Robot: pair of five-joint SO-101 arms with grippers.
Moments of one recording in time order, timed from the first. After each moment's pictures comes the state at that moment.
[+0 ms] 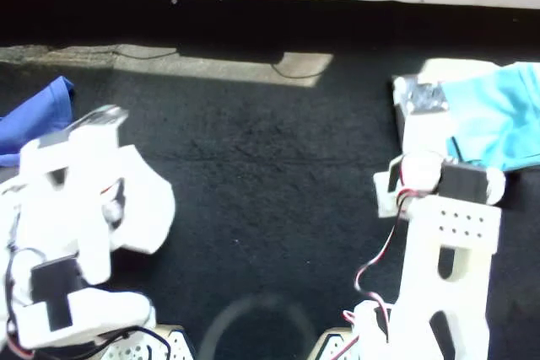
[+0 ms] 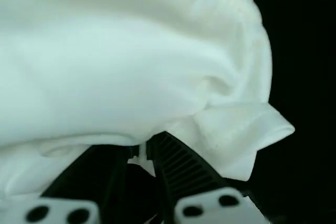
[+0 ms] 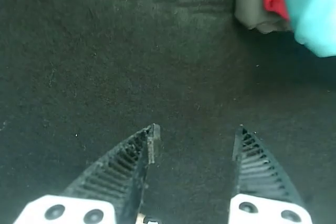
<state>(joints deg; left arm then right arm) -17.6 -4.9 30.1 75.9 -20.3 4.0 -40.4 32.6 85.0 17.8</state>
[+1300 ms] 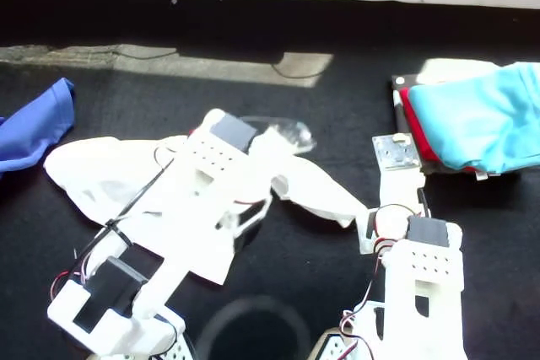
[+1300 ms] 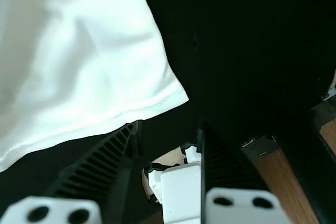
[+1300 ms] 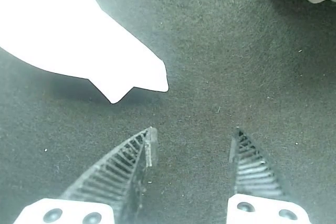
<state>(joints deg) 25.0 -4.8 19.3 93.3 -16.2 3.6 -51.3 64.6 63.8 17.6</state>
